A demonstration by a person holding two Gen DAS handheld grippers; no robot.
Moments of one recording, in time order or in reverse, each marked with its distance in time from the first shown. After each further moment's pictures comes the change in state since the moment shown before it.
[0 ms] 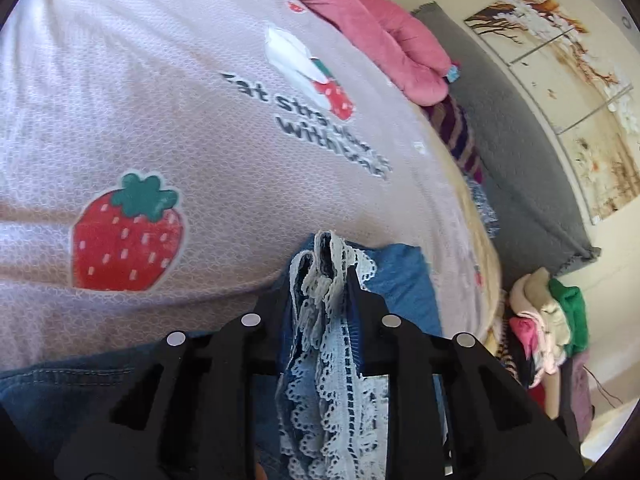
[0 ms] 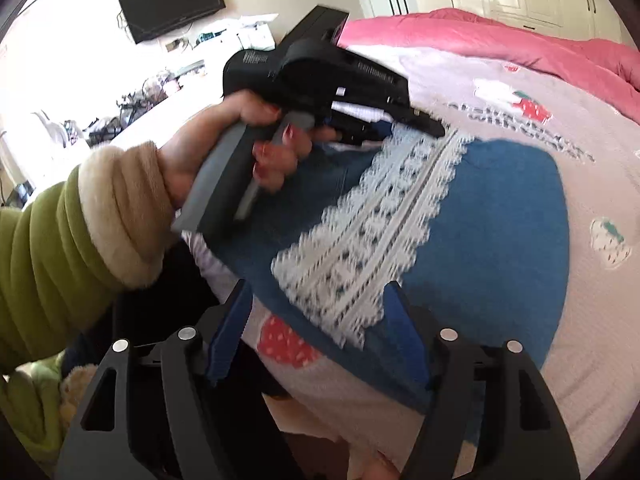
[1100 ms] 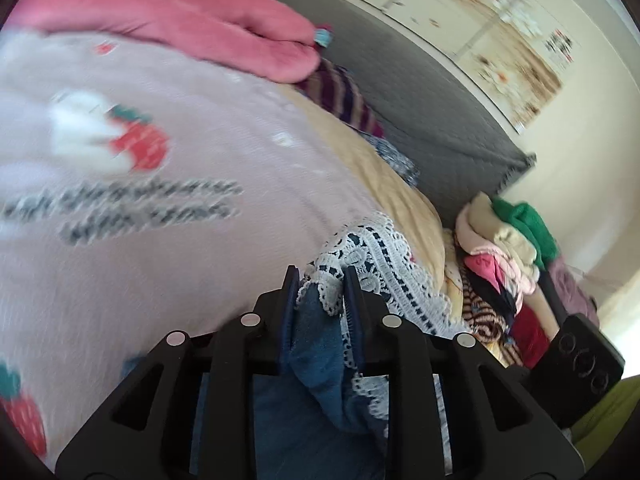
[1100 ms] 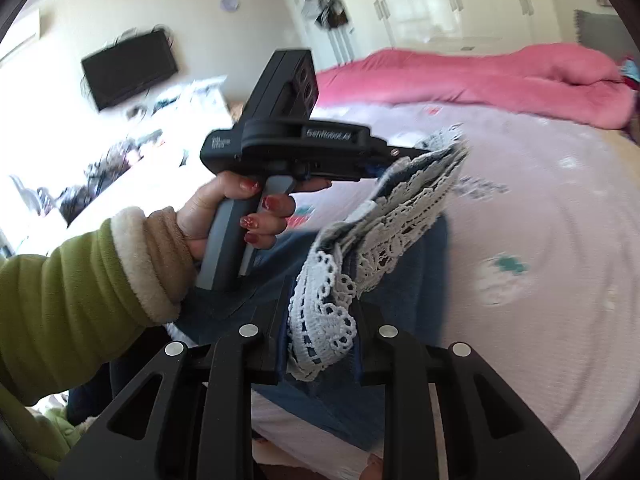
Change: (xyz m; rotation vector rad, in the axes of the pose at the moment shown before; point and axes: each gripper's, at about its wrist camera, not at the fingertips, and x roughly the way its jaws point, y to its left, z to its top) left arm 0.046 -0.106 0.029 0.359 0.034 -0.303; right arm -0.066 -0.058 0.033 0.124 -0.189 -0.119
